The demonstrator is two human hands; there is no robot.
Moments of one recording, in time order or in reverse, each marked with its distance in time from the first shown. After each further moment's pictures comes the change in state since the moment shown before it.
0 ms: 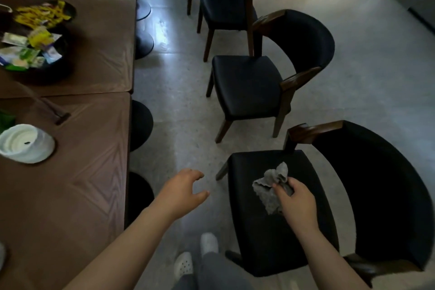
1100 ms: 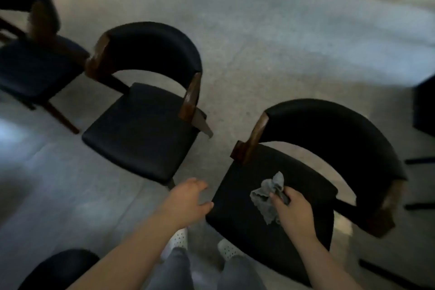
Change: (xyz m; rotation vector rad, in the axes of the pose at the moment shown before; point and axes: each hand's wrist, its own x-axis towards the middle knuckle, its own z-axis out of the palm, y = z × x) left_hand 0.346 0.170 -0.051 0.568 -0.608 0.621; right_hand 0.145 -0.030 0.004 0.281 0.426 0.735
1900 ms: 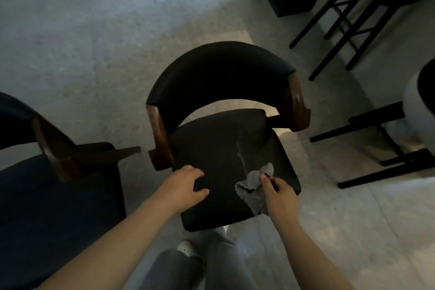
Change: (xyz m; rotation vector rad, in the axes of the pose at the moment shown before) left_hand 0.130 0.112 0.036 0.473 -0.430 0.465; right_hand -0.035 0.075 0.012 0.536 0.426 0.728
